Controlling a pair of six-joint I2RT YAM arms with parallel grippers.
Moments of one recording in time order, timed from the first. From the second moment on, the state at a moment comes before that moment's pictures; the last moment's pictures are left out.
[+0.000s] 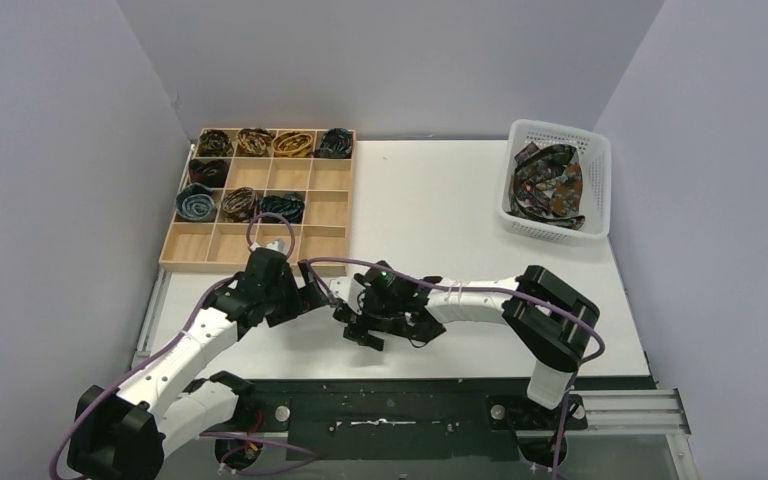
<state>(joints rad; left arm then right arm) -0.43 0.99 0.58 -0.52 0.06 -0.78 1.00 1.76 0.93 -0.05 -0.27 -0.36</state>
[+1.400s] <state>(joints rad) -0.43 0.97 0.57 -0.52 0.07 -0.78 0.91 1.74 0.89 -0.03 -0.39 -0.44</state>
